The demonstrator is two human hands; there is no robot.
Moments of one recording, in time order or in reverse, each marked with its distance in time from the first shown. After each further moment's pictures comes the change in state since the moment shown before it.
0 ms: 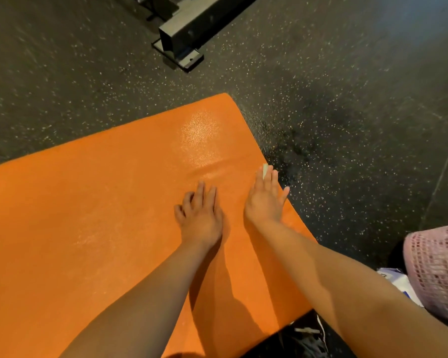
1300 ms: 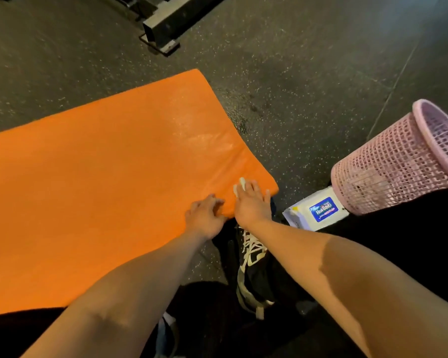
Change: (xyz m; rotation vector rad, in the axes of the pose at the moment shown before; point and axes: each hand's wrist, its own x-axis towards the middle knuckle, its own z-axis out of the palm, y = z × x) left_hand -0.220 0.055 0.035 -0.287 -0.257 0.083; right_hand -0.217 0.122 -0.038 -0.114 -0.266 -0.174
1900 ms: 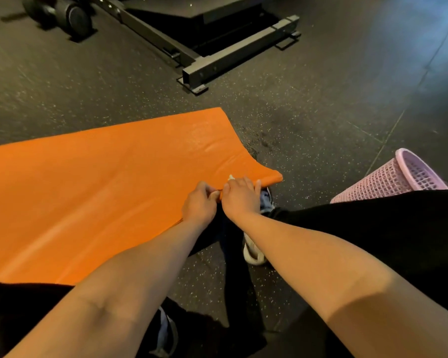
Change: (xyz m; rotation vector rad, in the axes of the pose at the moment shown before) left_hand -0.037 0.018 -0.077 -0.325 0.481 -0.003; right_hand -0.040 -0.089 -0.072 0.033 0.282 -0.110
